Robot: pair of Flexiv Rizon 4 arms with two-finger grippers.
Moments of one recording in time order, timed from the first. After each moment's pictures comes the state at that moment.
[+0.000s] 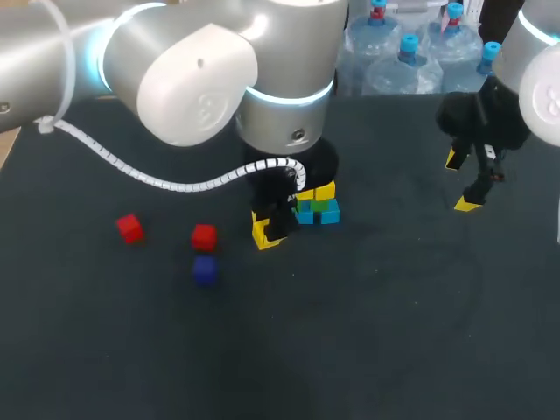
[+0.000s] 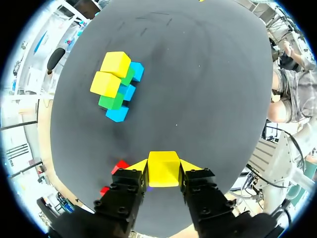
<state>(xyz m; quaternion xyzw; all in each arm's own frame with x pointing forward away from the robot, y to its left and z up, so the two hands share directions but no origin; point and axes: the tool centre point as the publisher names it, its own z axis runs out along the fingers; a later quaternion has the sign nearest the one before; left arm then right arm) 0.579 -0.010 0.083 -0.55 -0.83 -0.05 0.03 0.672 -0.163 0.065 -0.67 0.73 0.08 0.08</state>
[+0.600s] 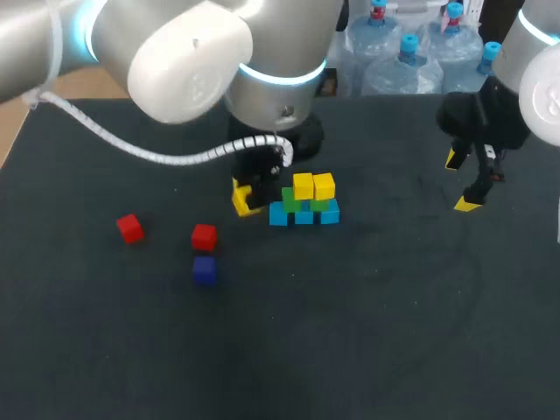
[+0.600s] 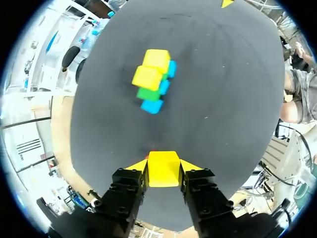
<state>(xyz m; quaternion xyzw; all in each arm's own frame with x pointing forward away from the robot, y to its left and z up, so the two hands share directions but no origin) 0.623 0.022 0.118 -0.54 -0.83 -0.12 0.00 0.672 -0.163 0.065 -0.67 0.73 0.08 0.08</state>
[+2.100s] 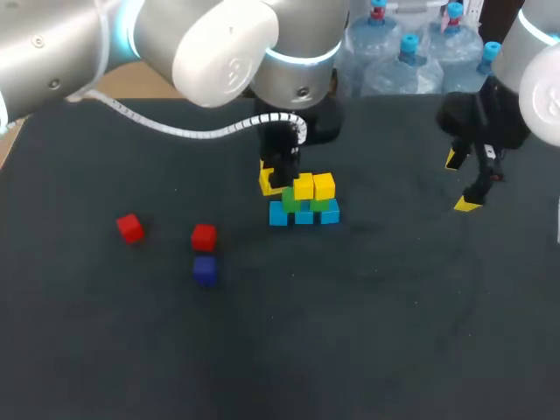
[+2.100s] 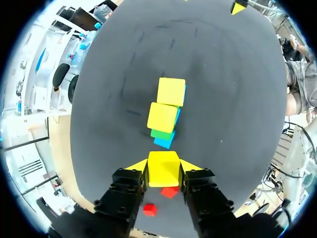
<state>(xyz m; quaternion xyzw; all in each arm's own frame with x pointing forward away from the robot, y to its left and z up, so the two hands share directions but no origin) 0.679 -0.018 0.089 -0.60 -0.80 -0.09 0.00 0.672 -0.163 0.065 -0.67 0.73 0.08 0.08</state>
